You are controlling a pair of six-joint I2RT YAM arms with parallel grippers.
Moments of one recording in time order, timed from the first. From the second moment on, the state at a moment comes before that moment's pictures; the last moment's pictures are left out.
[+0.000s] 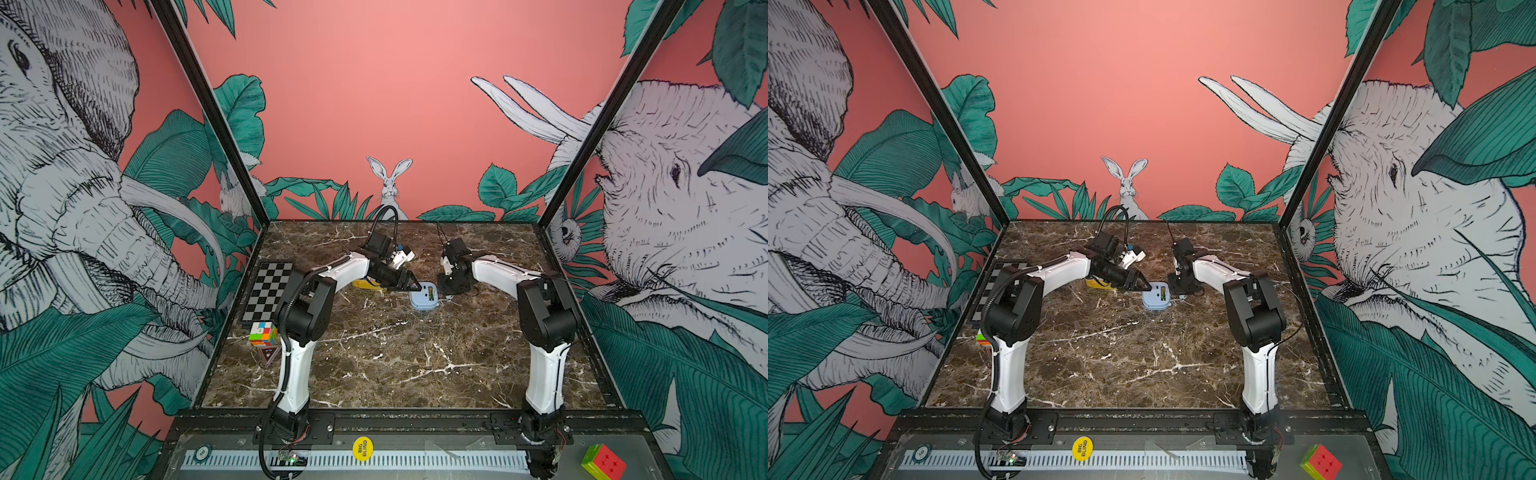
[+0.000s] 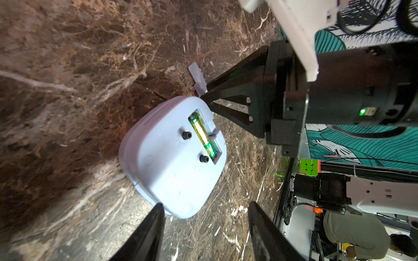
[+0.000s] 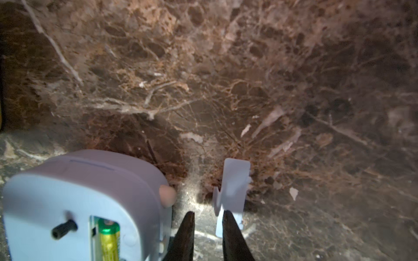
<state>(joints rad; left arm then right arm) -0.50 2.10 1.55 -0.54 0.83 -0.14 0.40 2.02 1.43 -0.66 -0.09 0.26</state>
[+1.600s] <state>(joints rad) -0.45 1.99 1.52 -0.31 0.75 -0.23 0.30 1.84 1.28 -0.35 -0.58 0.35</state>
